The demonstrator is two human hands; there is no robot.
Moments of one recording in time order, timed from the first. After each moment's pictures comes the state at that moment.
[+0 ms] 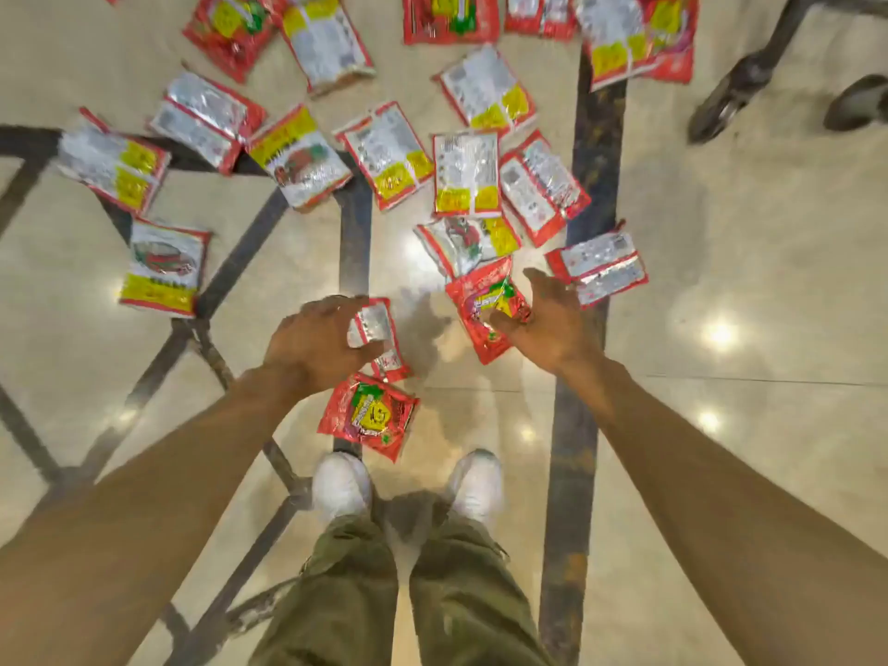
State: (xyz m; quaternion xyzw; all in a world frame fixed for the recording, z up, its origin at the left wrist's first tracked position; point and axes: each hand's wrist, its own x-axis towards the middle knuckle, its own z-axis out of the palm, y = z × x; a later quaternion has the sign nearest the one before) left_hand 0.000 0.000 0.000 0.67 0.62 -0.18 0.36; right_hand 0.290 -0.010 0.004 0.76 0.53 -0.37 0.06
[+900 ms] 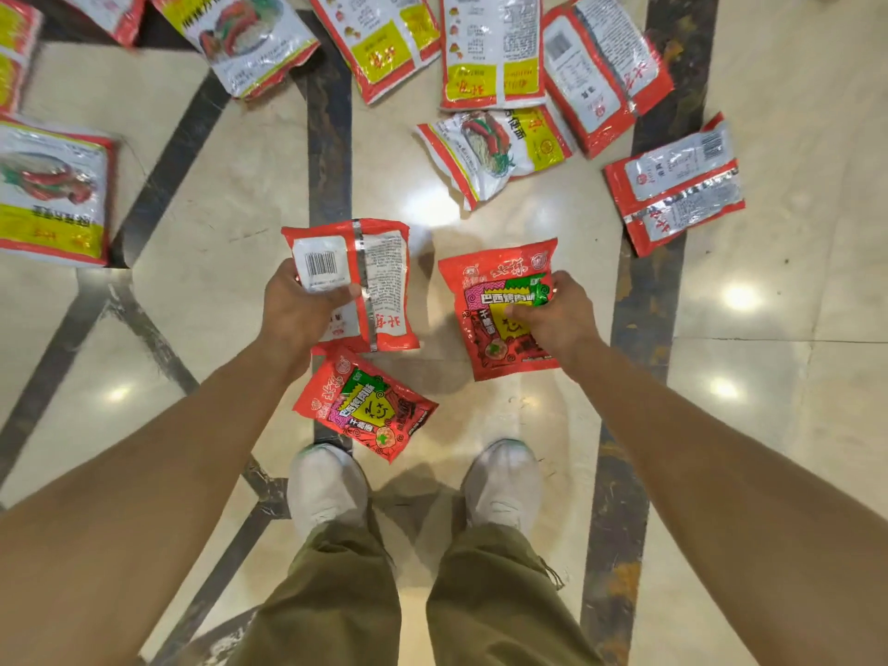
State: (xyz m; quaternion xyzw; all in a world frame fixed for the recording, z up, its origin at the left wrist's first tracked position) left_hand -0.017 -0.046 -0.185 0.28 0.76 0.18 0.55; right_hand 0.282 -0.074 -0.186 0.82 0.31 -0.48 -0.06
